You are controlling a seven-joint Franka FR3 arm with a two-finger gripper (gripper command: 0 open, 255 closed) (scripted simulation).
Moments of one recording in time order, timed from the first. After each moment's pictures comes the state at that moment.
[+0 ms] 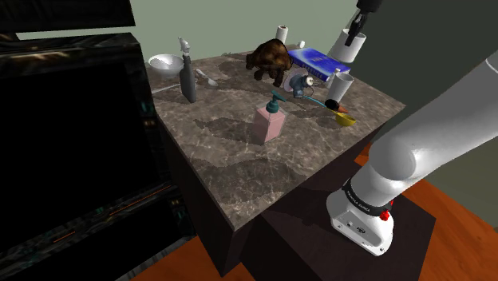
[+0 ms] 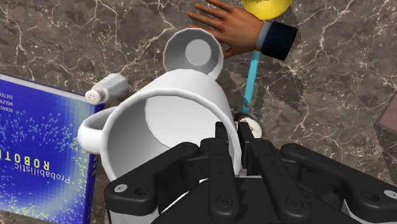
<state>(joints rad) -0.29 -0.13 -0.46 -1.92 -0.04 1.81 -0.91</state>
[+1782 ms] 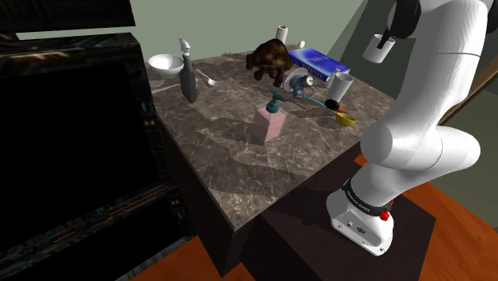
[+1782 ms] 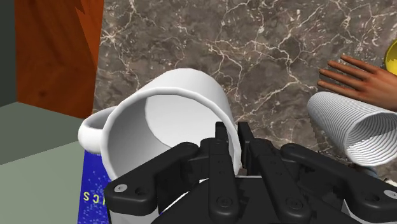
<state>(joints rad) -0.73 0.59 -0.59 -1.10 0.34 1.61 -1.43</state>
